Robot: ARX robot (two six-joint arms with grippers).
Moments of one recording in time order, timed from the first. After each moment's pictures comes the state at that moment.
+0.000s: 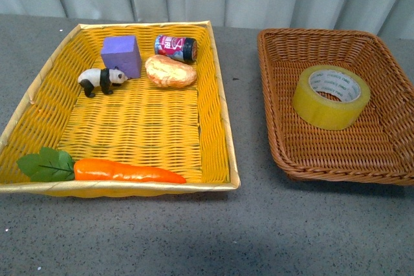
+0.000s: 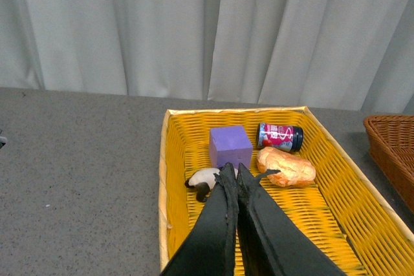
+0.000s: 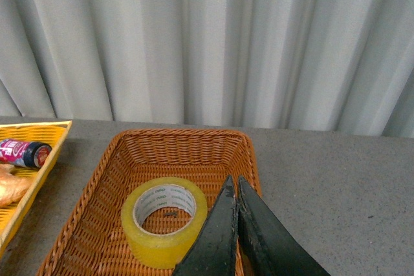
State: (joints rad) left arm 0.00 1.12 0.10 1.01 0.00 -0.01; right arm 0.00 1.23 0.14 1.07 0.00 -0.01
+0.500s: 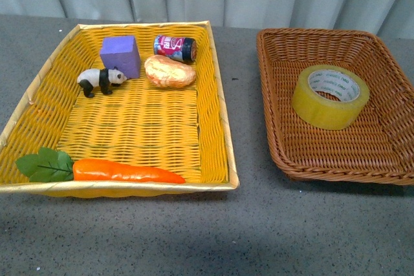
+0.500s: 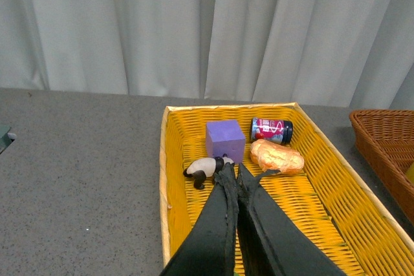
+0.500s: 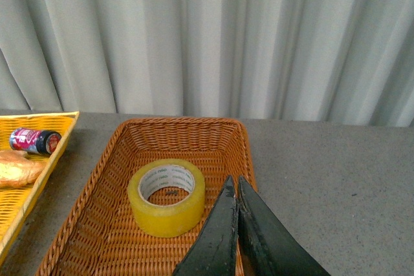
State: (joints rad) left arm 0.00 0.70 0.02 0.68 0.00 -0.01; right arm 0.00 0.79 0.02 0.76 0.00 -0.01
